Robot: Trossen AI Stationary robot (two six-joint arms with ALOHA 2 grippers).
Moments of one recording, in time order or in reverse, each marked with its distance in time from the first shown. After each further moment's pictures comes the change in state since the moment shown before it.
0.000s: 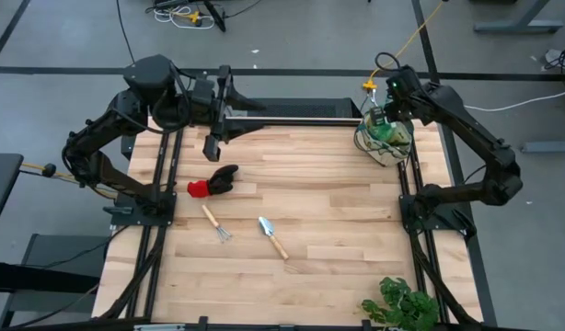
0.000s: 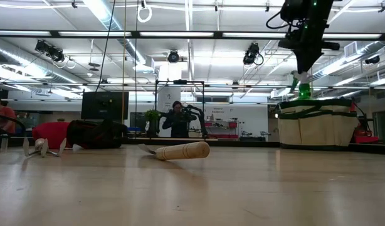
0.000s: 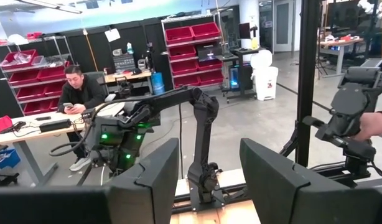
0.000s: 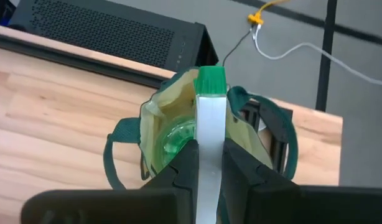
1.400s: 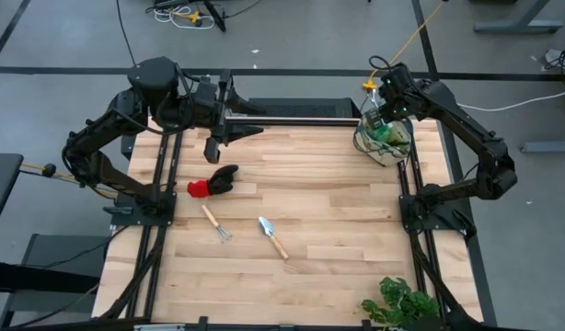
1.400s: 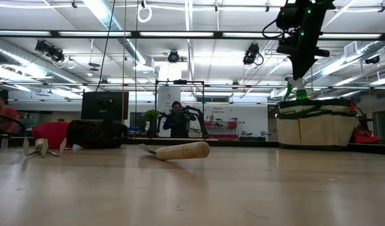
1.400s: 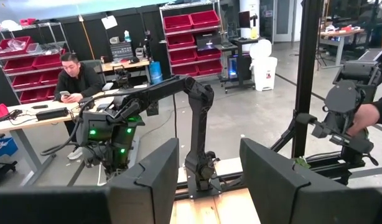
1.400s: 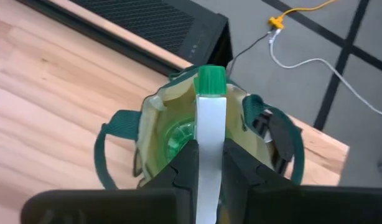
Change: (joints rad) left arm 0.000 0.000 0.000 -0.049 0.000 0.003; right arm -0.025 0.065 0.000 0.026 -0.078 -0.225
